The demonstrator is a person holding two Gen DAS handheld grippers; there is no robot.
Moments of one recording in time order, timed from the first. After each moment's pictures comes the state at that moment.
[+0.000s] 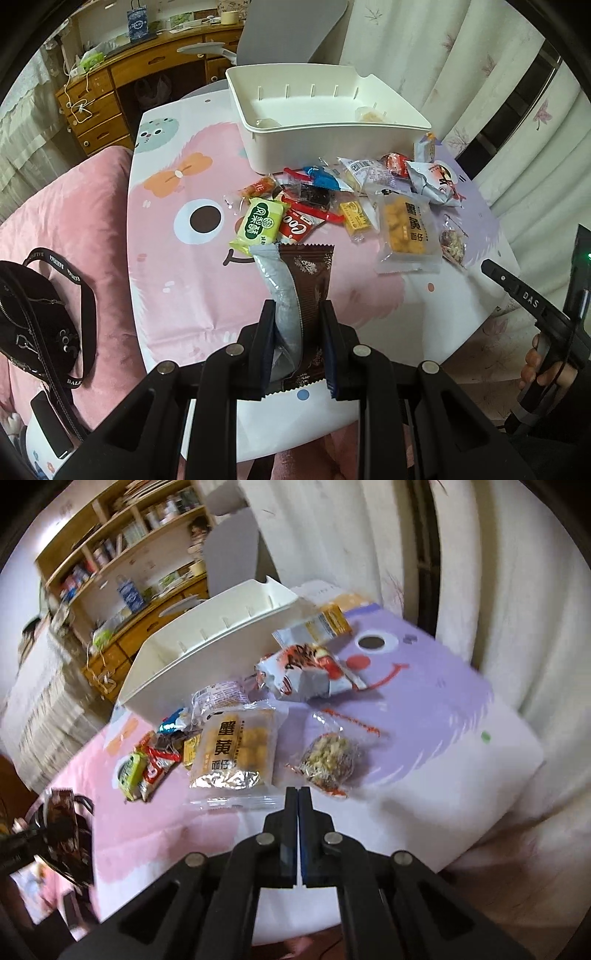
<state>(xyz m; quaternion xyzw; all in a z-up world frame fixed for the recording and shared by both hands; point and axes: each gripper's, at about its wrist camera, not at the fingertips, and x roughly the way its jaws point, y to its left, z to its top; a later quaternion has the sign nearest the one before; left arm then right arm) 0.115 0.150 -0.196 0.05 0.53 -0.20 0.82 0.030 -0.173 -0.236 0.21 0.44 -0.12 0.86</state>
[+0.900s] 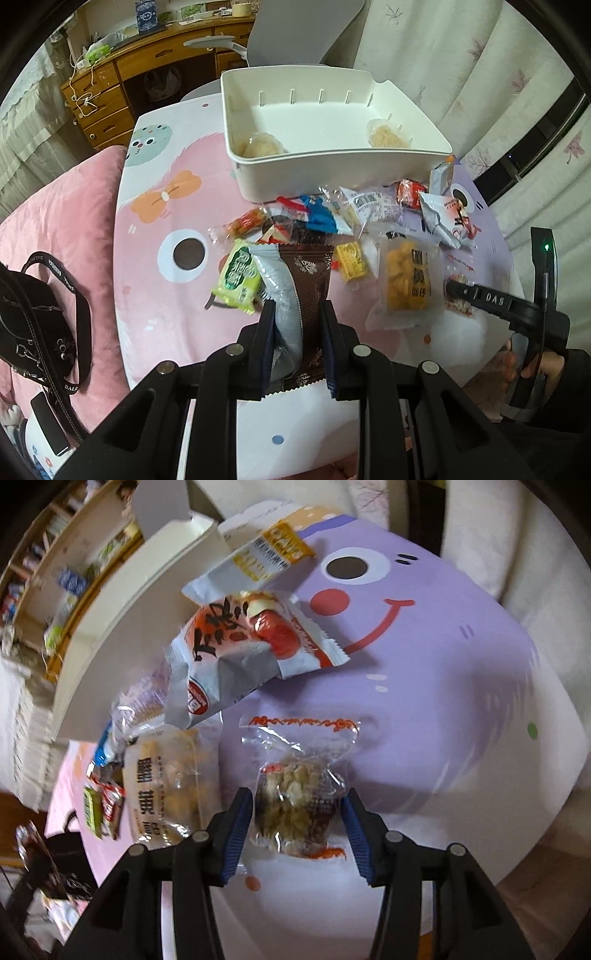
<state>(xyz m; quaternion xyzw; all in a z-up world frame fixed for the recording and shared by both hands) 0.175 0.098 -0.195 0.04 0.55 -0.17 0.82 0.116 -0.225 -0.296 0.28 0.57 -0.13 0.76</state>
